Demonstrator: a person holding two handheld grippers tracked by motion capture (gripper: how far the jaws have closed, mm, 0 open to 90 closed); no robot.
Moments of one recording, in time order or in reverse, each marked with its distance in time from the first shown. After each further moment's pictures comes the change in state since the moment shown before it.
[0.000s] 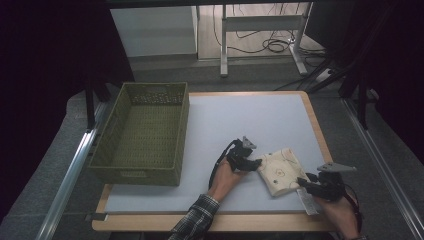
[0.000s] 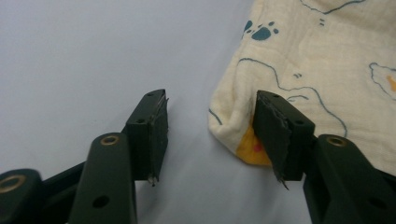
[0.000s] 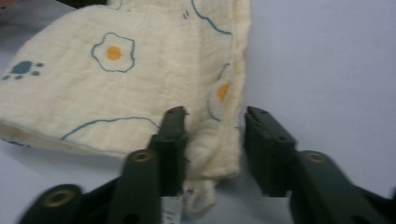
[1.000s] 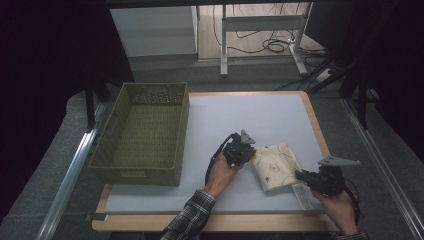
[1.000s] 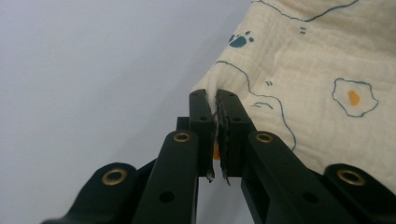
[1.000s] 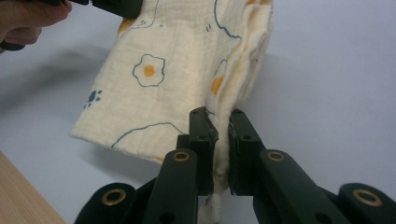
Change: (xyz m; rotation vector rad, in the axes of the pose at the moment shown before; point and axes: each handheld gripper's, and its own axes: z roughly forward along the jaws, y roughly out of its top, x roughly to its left) left arm 0.000 0.022 -0.042 -0.019 0.058 0.070; right arm 0.013 0.027 -0.015 -0.070 0.122 0.028
